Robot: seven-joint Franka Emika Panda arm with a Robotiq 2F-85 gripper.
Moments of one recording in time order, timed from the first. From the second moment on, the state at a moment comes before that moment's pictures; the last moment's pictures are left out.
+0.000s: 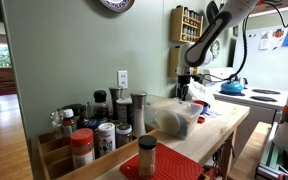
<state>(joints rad) 0.07 0.11 0.06 -2.44 -0.01 2.60 -0.12</state>
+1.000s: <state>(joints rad) 0.05 0.00 0.05 -2.37 -0.01 2.42 -0.18</state>
